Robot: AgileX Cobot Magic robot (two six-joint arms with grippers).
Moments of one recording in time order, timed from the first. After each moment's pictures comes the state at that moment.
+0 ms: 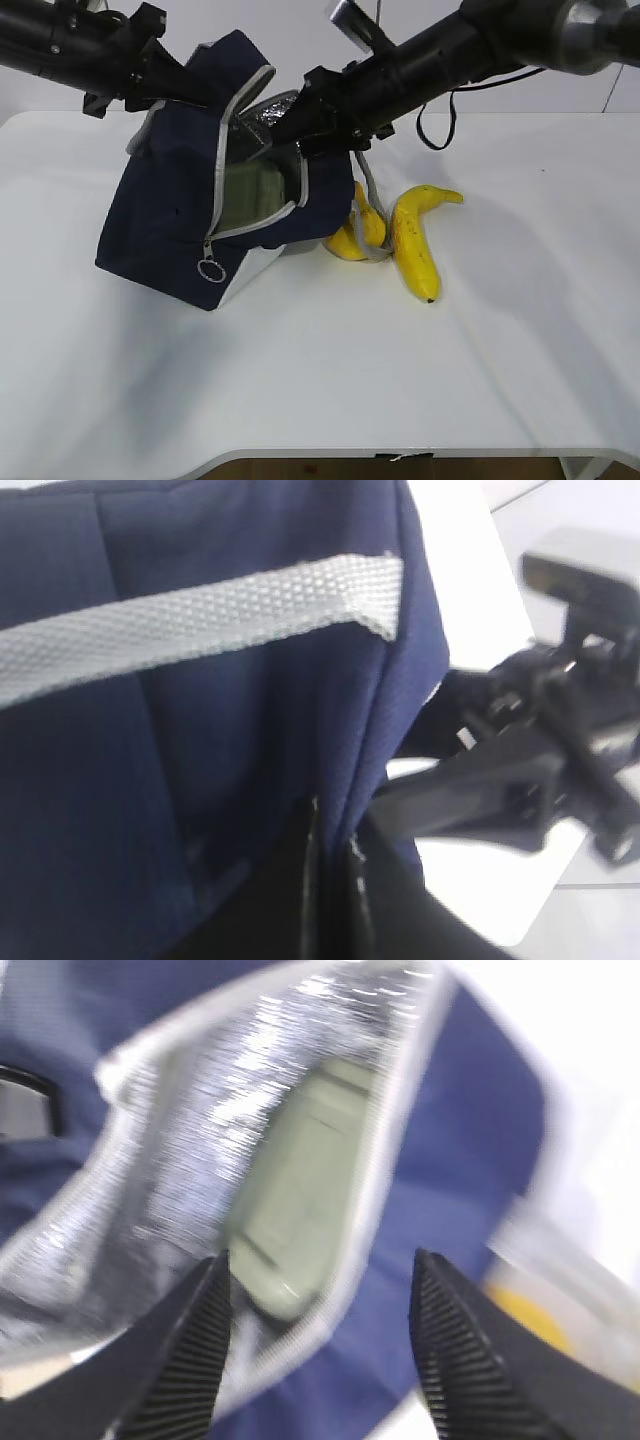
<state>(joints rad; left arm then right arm) -0.10 1.91 -1.49 -1.17 0.91 0.64 0.21 2.28 -1.98 1.02 1.08 -0.67</state>
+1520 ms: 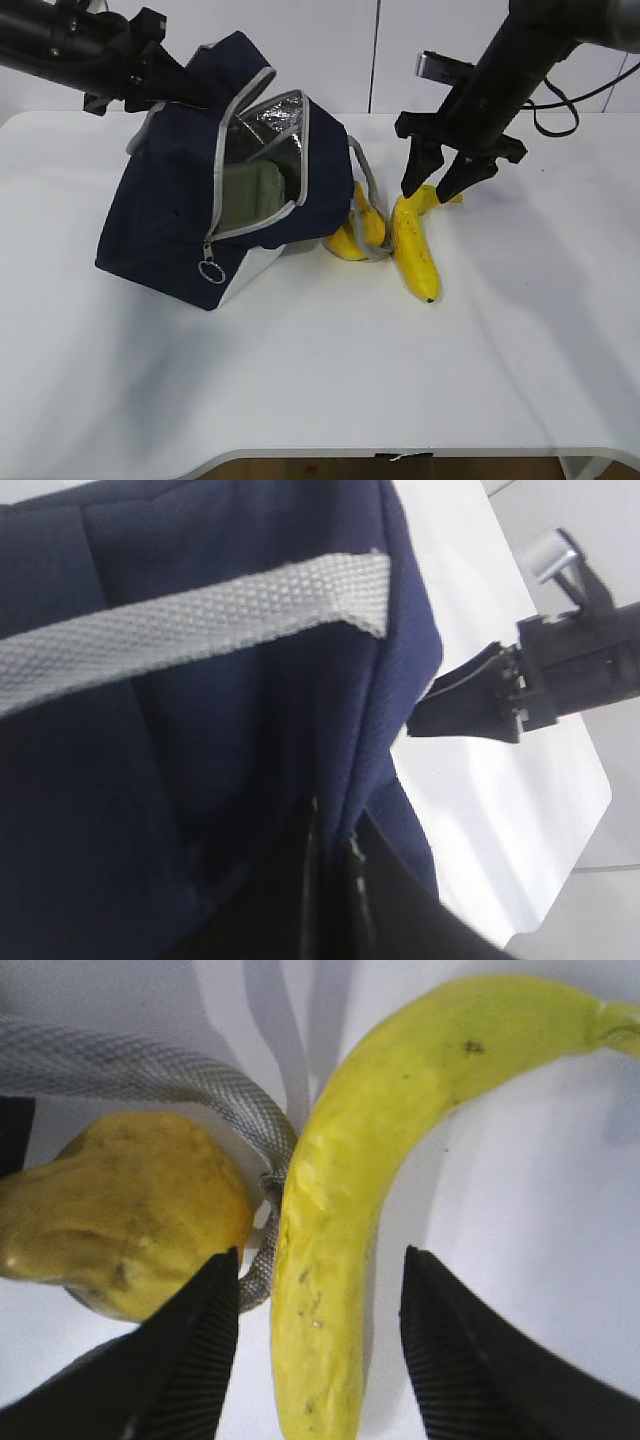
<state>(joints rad) -0.10 1.91 -1.49 -1.16 0.91 0.69 0.12 2.24 -1.99 0.35 1.23 -0.06</state>
